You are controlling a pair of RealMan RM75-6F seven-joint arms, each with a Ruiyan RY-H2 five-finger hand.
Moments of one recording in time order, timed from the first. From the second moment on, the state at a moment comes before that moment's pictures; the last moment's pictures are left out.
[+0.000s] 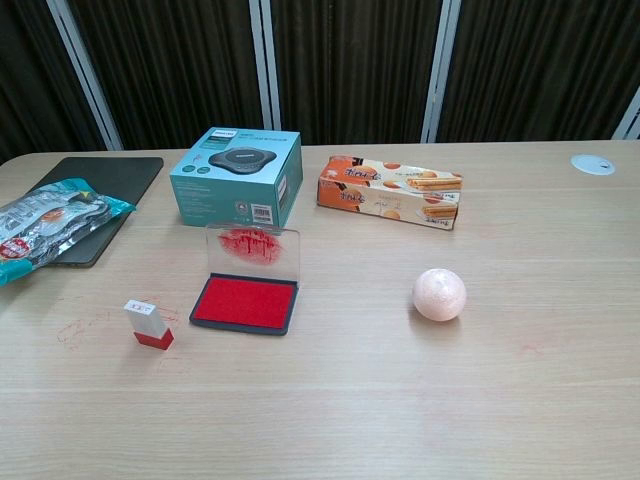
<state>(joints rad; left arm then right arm) -0.19 -1.19 -0.02 -1.64 1.59 1.47 0.18 0.02 -0.98 0.12 -1.66 -1.44 1.55 0.05</state>
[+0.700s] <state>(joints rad) -0.34 -1.35 -0.04 -1.56 1.54 1.21 0.13 0.03 -0.99 0.13 -1.64 -1.40 1.51 0.05</state>
